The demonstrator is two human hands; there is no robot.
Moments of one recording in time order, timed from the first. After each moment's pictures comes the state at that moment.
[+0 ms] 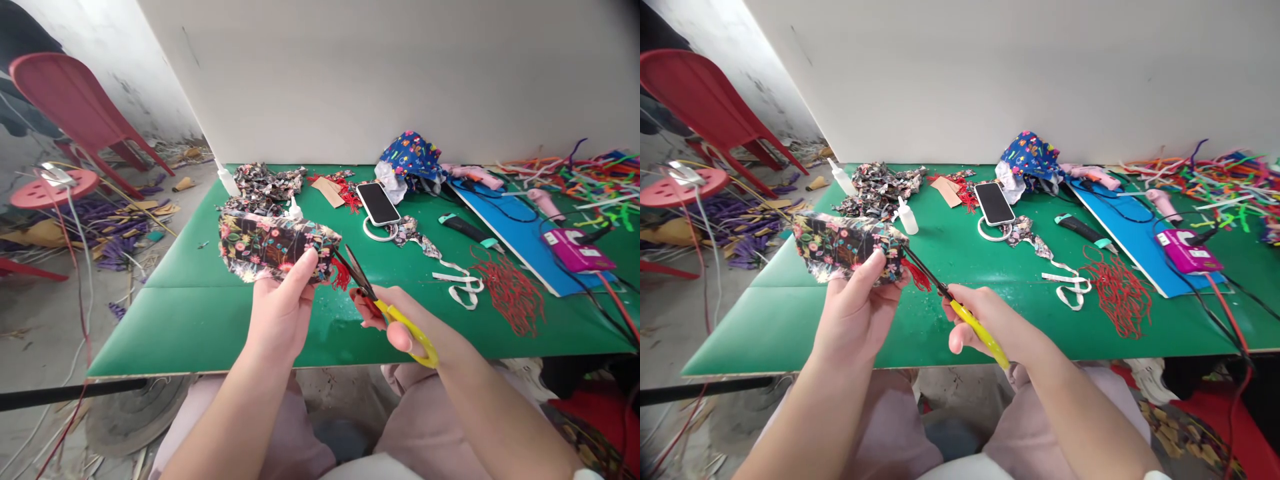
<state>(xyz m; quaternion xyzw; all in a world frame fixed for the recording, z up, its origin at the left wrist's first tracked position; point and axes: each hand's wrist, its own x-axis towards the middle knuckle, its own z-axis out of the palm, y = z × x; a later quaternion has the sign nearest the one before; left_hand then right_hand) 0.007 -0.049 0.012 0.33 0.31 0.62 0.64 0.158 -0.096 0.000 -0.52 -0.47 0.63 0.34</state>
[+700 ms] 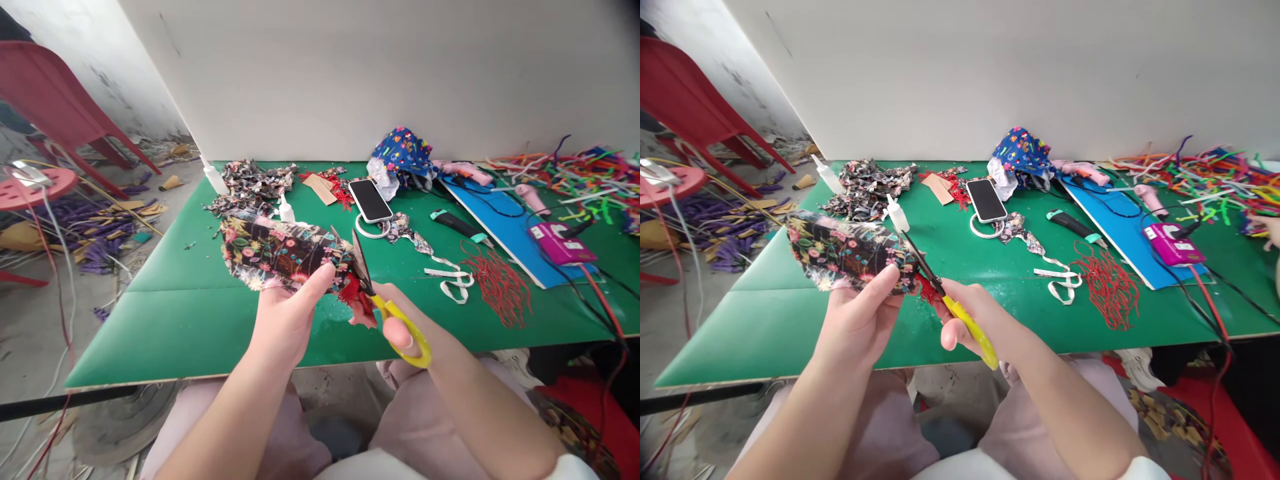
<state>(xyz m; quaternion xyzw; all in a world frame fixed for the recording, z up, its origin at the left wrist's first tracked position) 0.016 -0.059 0.009 0.37 0.31 0.58 0.66 0.163 -0.095 -0.004 -0.43 -0.59 0.57 0.38</state>
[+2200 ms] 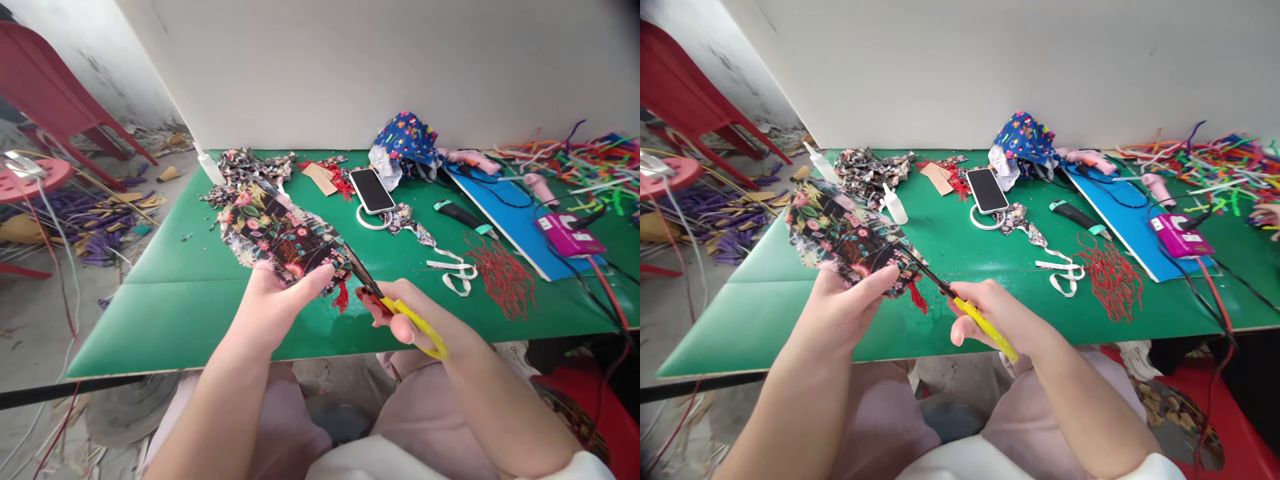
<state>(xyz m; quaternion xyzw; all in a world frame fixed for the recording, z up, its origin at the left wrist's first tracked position) -0.003 -0.047 0.004 0.52 0.37 0.48 0.60 0.177 -0.101 -0.003 -0.54 -0.49 0.63 0.28</state>
